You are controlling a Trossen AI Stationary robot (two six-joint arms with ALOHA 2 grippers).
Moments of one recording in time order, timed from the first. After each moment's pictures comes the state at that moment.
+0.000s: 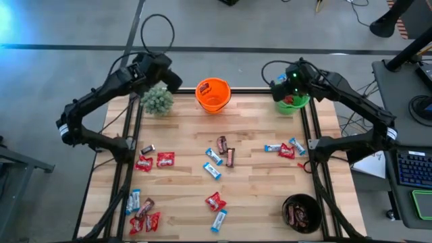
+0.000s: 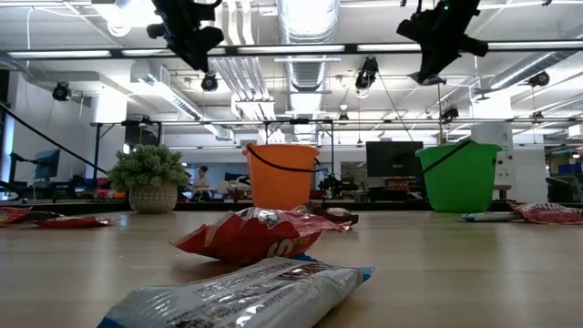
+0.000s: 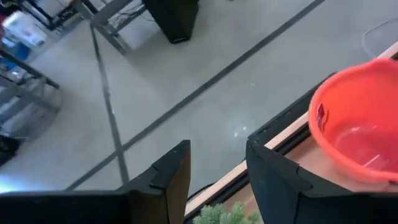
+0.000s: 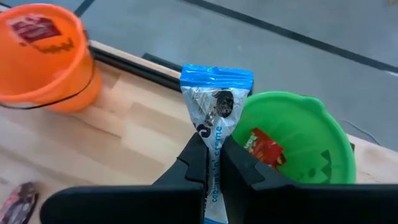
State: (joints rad) left arm 0.60 1.31 1.46 -0.82 -0.60 0.04; right arm -0.64 1.19 1.35 -1.06 0.31 0.40
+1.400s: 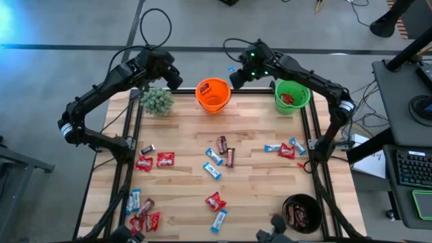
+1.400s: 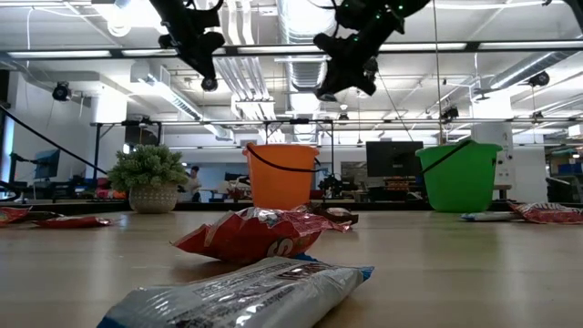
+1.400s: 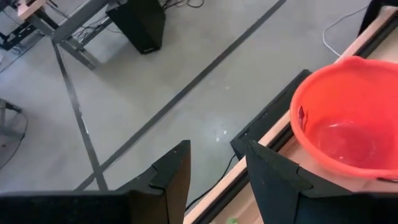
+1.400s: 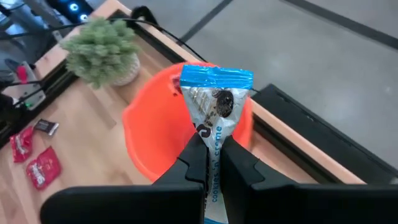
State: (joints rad) left arm 0.70 1.34 1.46 -0.75 -0.39 0.20; right arm -0.66 1.75 1.74 -0.70 -0.16 0.25
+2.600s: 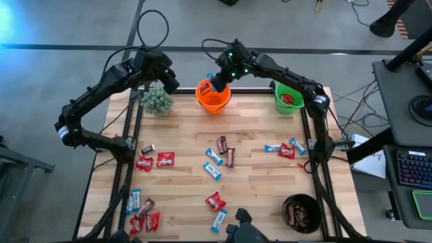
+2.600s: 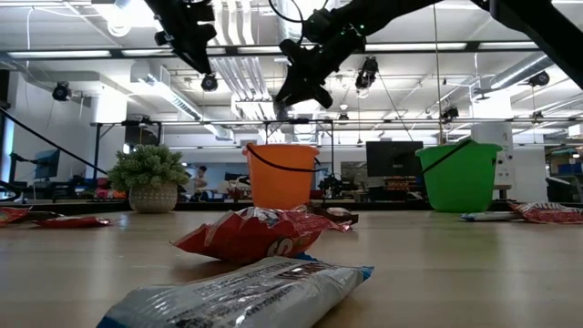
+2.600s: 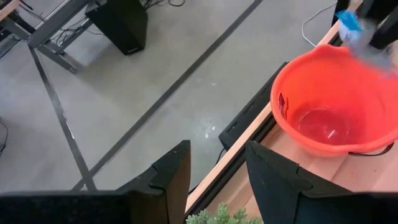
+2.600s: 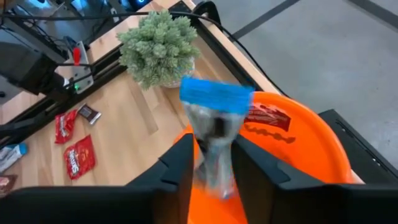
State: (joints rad) left arm 0.70 1.30 1.46 -0.82 -0.32 0.22; right arm -0.60 2.05 2.05 -0.70 -0.34 0.15
